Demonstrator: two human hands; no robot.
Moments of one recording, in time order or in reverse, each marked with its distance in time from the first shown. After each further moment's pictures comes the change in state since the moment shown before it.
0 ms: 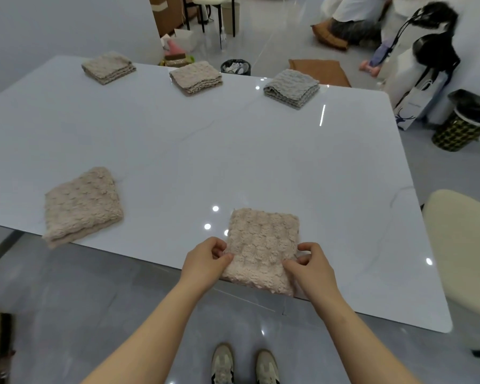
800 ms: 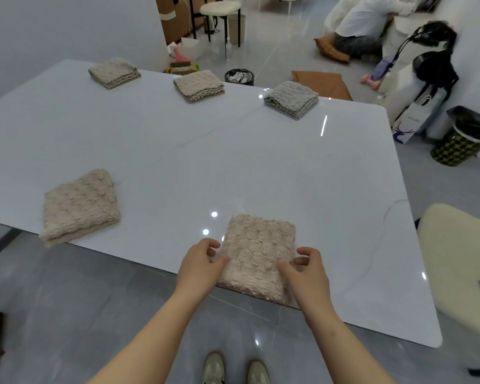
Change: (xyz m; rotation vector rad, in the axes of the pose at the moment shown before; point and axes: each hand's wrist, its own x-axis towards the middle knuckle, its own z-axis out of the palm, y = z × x) left_hand -0.007 0.012 0.007 -0.007 0.105 -0.018; right_hand -0.003 -0.004 -0.003 0.059 0.097 -0.045
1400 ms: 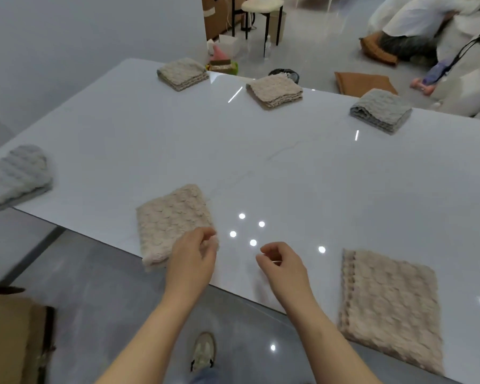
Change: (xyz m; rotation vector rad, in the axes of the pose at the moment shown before) left_hand 0.080 -0.099 -0.171 0.028 0.297 0.178; right_hand -0.018 -0.098 0.221 -0.018 -0.263 -0.120
